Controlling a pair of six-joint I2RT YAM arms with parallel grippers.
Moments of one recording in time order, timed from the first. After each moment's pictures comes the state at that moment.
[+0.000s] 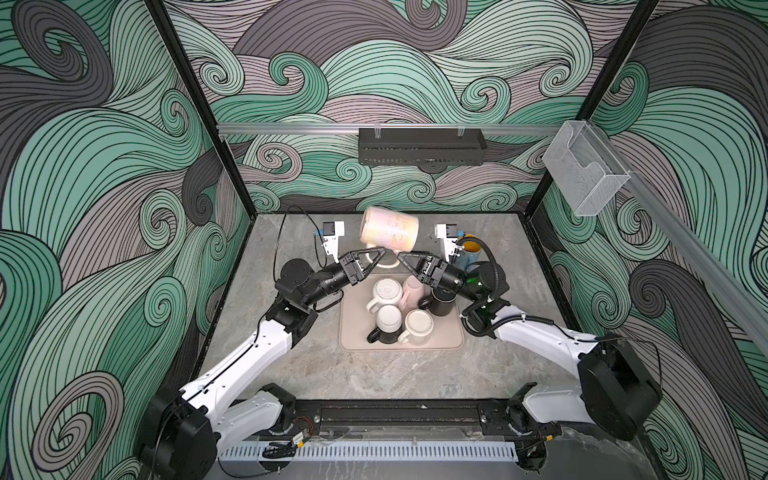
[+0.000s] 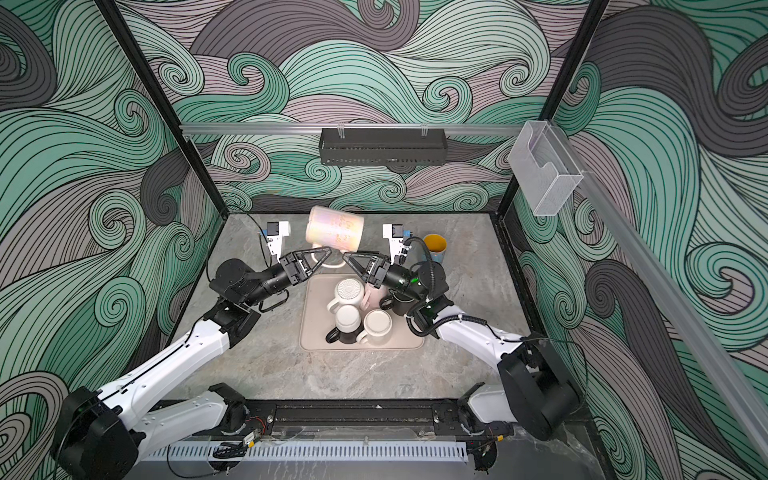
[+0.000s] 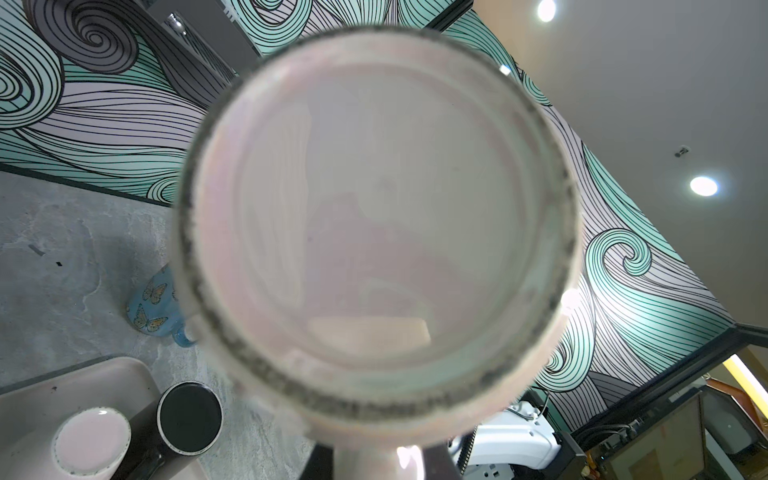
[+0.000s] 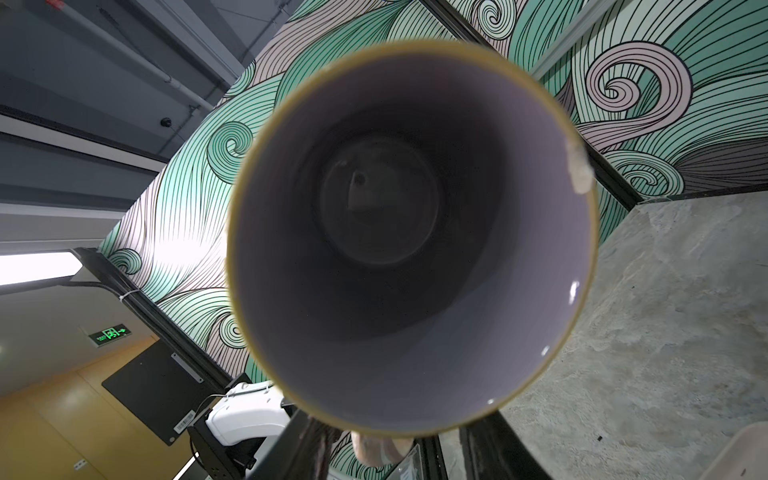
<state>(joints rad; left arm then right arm) -0.48 1.07 0.72 0.61 0.57 -1.06 0.63 1.38 0.74 1.04 -0.60 1.09</state>
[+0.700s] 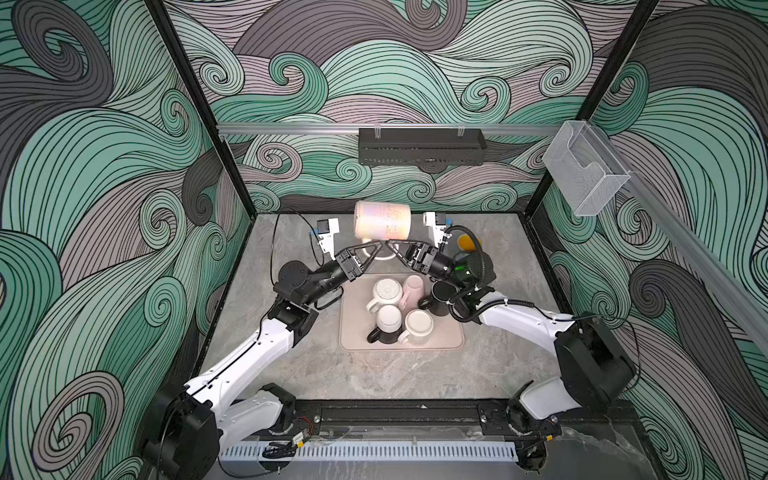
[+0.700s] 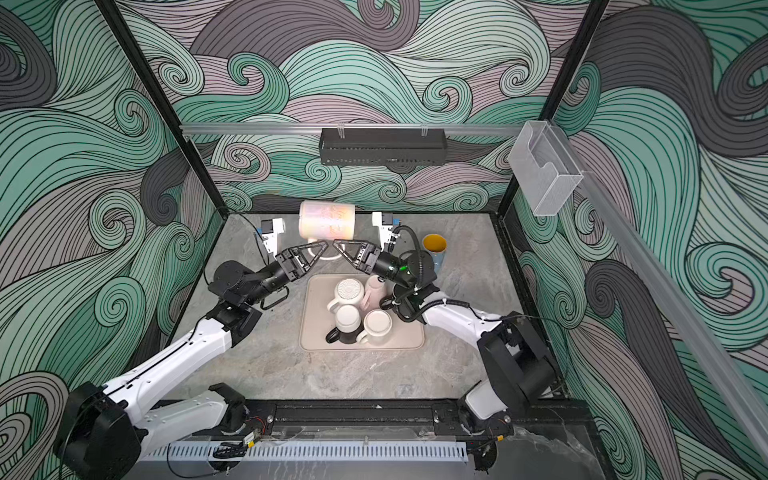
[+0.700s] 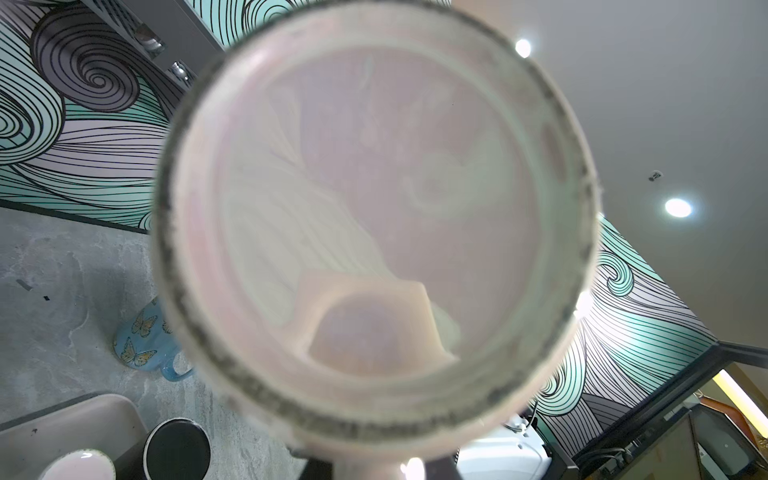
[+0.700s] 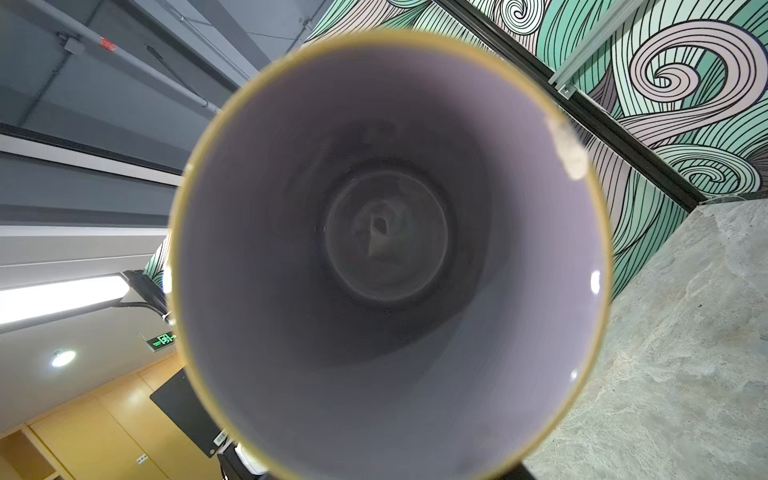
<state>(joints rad) -0.48 1.08 0.70 0.71 0.53 -1.09 0.64 1.53 0.88 1.13 -0.61 1.20</state>
